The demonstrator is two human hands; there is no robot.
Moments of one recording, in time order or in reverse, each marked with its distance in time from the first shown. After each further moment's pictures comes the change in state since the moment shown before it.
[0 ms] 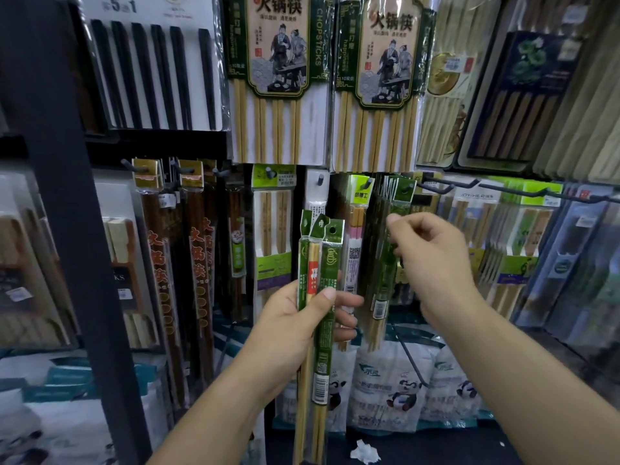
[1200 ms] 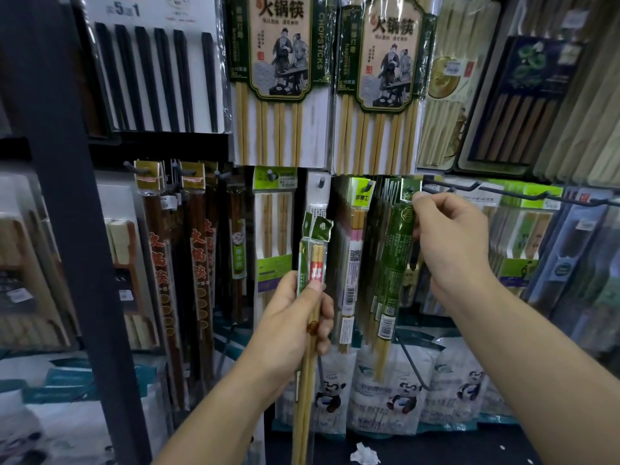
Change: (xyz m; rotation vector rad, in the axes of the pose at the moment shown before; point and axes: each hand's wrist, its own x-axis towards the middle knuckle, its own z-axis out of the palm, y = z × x) left_hand 0.001 0.003 0.001 -0.119 0.036 -0.048; right_hand 0.030 -0.007 -0.005 0.085 0.157 0.018
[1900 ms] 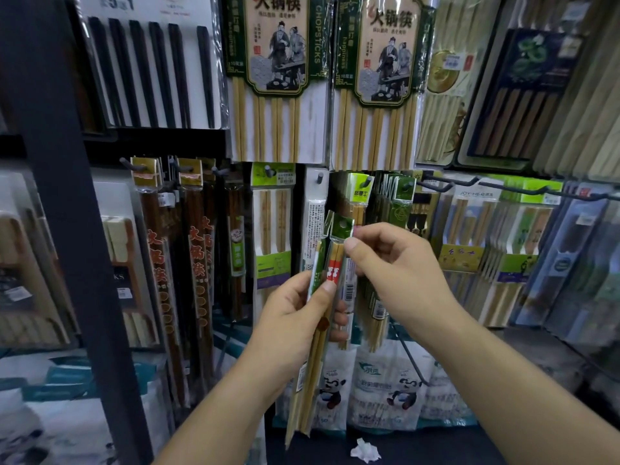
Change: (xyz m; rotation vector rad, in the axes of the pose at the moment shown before) left_hand 0.000 -0.002 0.006 0.074 0.037 0.068; right_hand -0.059 0.001 0.009 -0.015 -0.471 -0.112
